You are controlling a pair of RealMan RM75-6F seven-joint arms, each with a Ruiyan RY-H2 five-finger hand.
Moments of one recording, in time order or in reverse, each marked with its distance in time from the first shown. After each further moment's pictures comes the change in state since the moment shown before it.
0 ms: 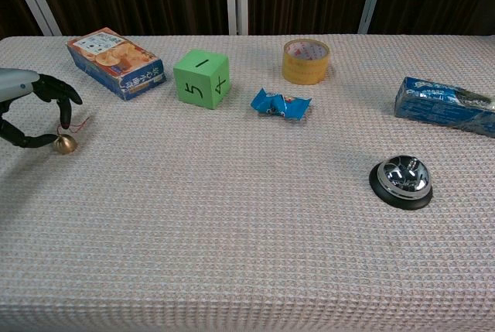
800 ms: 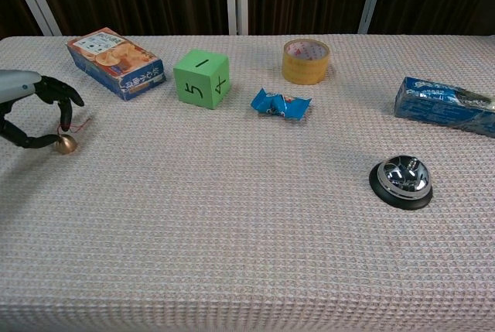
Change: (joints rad) left arm -0.004 -0.006 0.000 0.012 0.003 -0.009 -0.033; right arm 0.003 -0.008 -0.001 0.012 0.010 -0.016 -0.003
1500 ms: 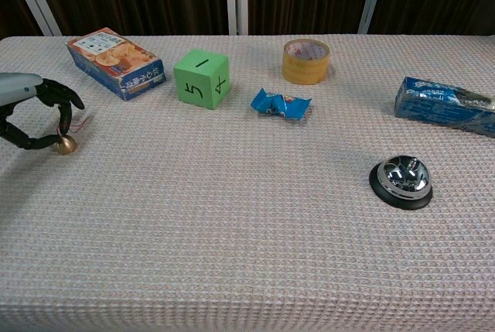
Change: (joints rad) left arm -0.003 -0.010 -0.001 0.013 -0.006 -0.010 -0.004; right arm -0.001 -0.003 0.002 0.005 0.014 -0.009 -0.004
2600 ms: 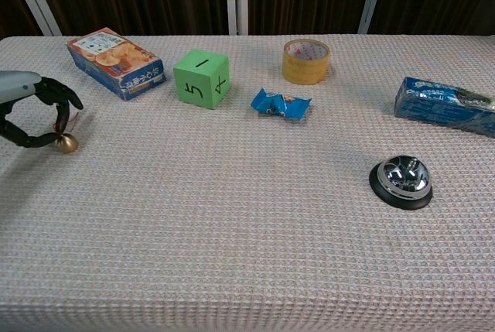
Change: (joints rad) left arm 0.002 0.010 -0.006 -0.016 -0.006 0.005 0.004; right arm 0.001 0.003 0.000 -0.005 -0.001 -0.002 -0.003
